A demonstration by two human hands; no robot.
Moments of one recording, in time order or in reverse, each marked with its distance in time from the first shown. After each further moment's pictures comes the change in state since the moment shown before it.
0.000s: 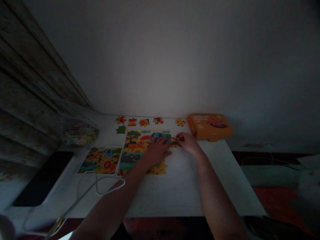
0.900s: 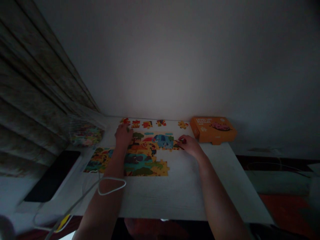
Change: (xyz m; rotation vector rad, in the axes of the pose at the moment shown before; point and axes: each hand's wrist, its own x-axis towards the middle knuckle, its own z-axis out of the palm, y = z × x) left_hand -0.029 -0.122 -0.076 -0.022 0.442 -0.897; right_hand 0.000 -0.001 0.003 -0.059 -0.013 -0.012
